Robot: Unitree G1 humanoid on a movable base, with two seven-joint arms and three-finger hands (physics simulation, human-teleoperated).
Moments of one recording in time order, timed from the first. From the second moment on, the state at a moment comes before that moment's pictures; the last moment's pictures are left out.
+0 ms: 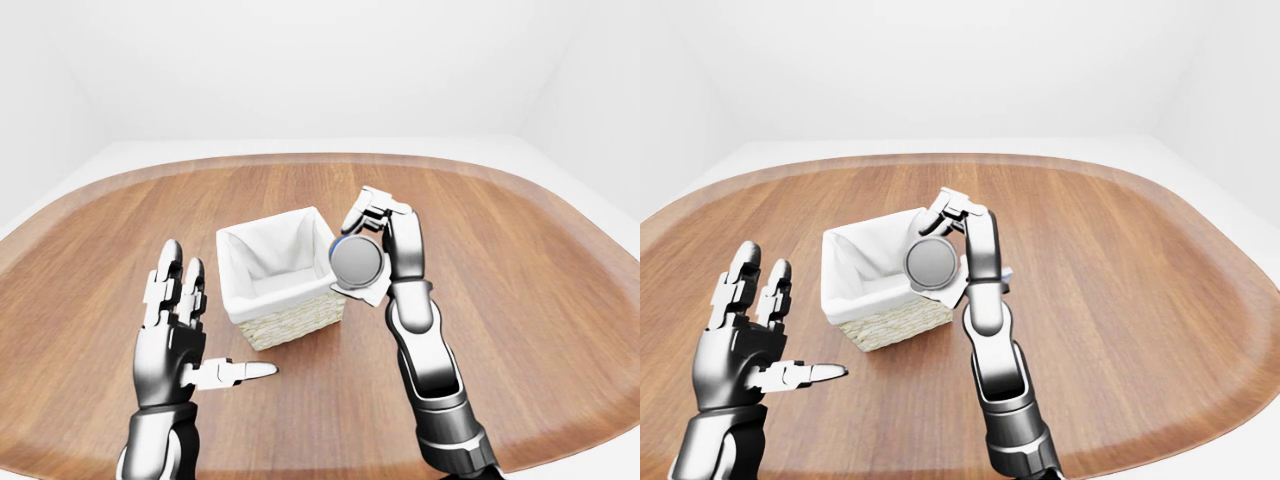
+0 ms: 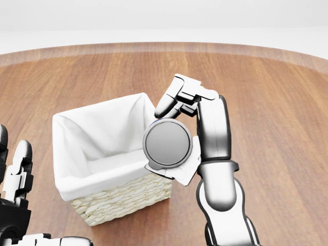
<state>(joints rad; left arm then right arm) 0.36 -0.05 0.13 -0.66 -0.14 0.03 -0.15 -0.31 0.11 0.15 -0.21 -0.31 0.09 -0.15</state>
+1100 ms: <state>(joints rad) 0.38 -0.06 0.13 -0.69 -0.15 0.03 -0.17 -0.50 0.29 0.23 0.08 -0.46 0.09 -0.21</state>
